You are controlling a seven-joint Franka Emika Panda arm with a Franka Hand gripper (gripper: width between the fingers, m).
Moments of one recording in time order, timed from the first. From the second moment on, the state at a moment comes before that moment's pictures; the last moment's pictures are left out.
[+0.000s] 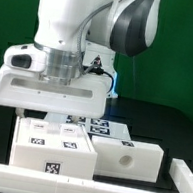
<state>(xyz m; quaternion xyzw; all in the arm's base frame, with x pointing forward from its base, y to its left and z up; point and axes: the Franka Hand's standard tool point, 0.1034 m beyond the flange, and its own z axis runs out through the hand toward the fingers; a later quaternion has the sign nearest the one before) 0.487 -0.104 0.016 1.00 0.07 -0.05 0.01</state>
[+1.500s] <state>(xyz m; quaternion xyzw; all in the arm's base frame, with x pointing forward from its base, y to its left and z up) 0.492 -0.106 0.009 1.00 0.08 -0.02 0.03</state>
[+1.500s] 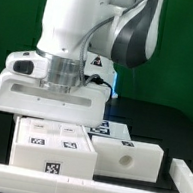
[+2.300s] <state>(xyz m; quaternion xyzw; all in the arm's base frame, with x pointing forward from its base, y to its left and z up) 0.496 -0.104 0.007 1.00 0.09 -0.02 0.03</state>
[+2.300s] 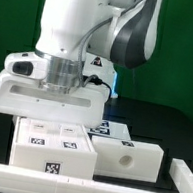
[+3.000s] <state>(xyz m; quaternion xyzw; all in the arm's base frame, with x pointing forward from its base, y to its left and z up) 0.496 -0.106 0.006 1.00 0.09 -0.02 0.03</state>
